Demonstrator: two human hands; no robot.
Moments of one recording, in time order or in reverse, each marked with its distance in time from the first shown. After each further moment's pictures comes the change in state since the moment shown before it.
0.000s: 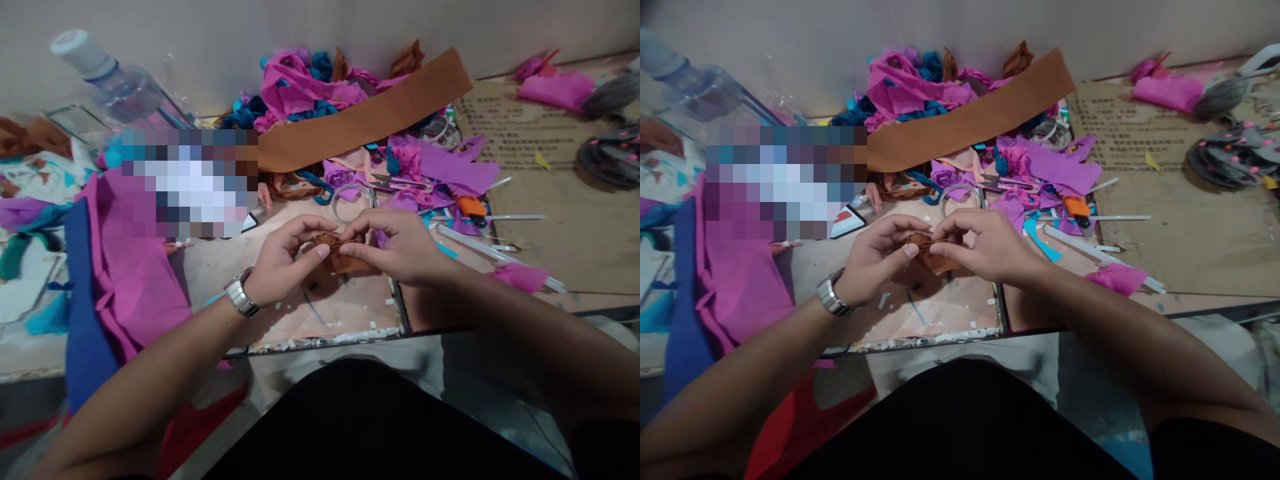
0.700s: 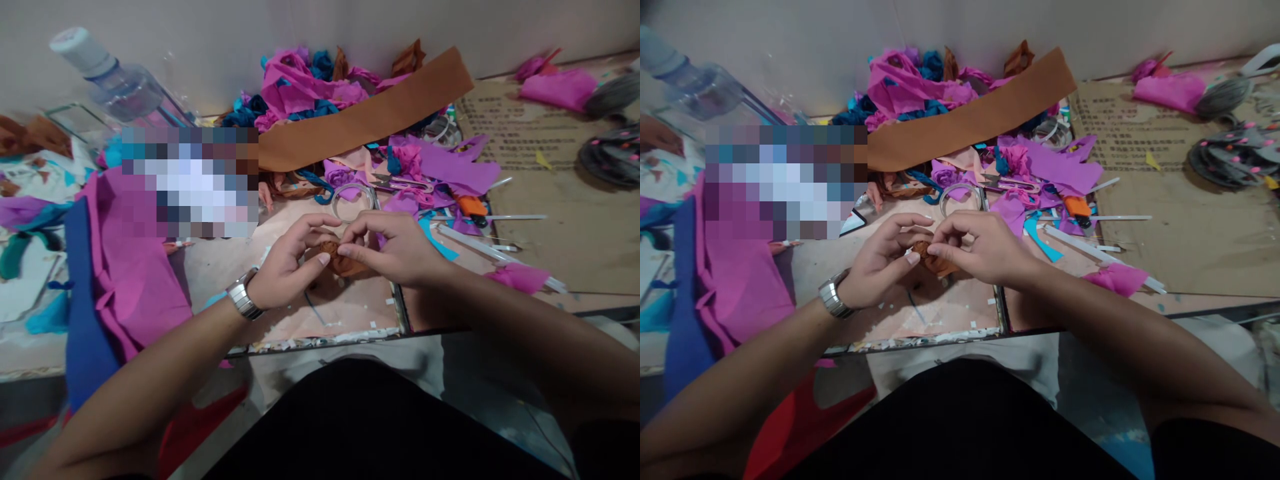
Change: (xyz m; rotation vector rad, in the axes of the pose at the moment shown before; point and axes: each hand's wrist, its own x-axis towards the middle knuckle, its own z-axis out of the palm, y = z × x) left_hand -0.003 -0.003 0.002 -0.066 -0.144 0.038; right_hand 0.000 -0.006 0.004 -0.004 -0.009 -0.022
